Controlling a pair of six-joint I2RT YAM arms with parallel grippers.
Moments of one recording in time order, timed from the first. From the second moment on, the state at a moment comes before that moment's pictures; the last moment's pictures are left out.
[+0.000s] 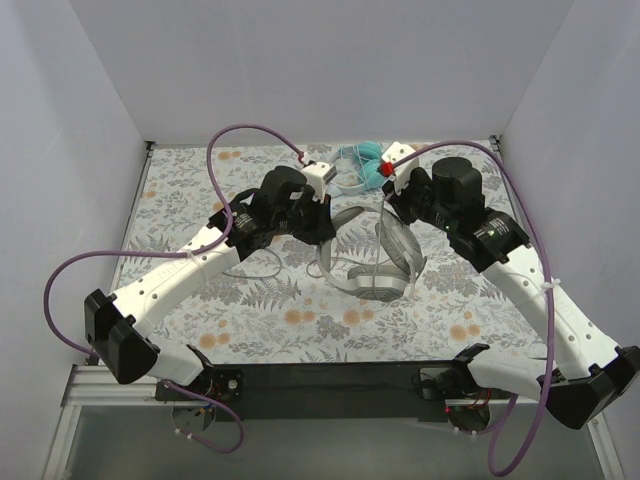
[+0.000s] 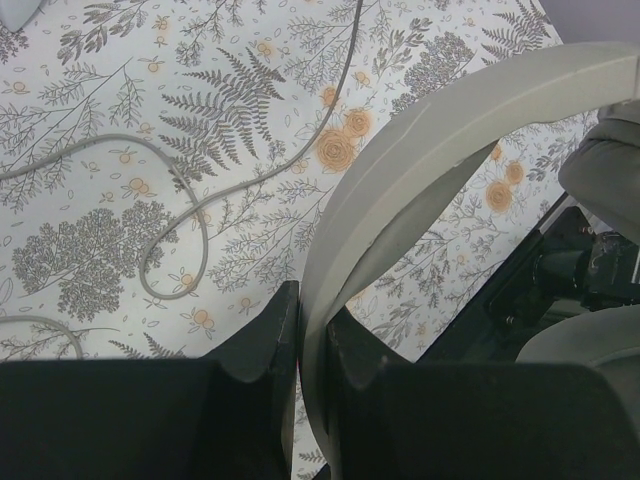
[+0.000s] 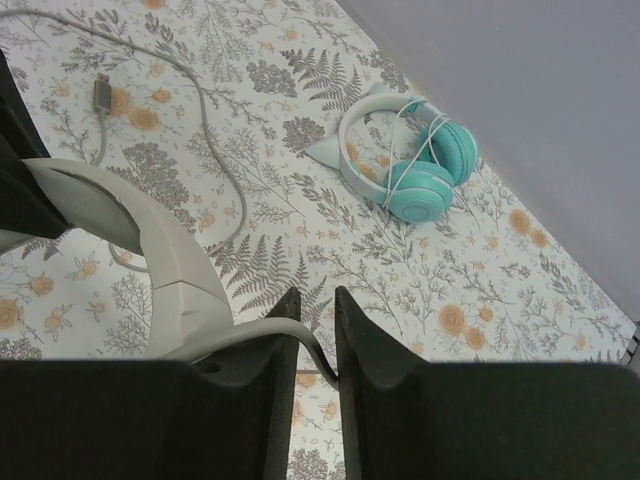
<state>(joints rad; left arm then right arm) -0.77 1.40 1.37 -0.55 0.15 -0.32 0.60 1.12 1.28 -0.53 -0.10 -0.36</state>
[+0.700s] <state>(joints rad) -0.77 1.40 1.43 -0.62 0.11 -0.36 0.56 1.12 1.31 -0.50 -0.12 -0.29</state>
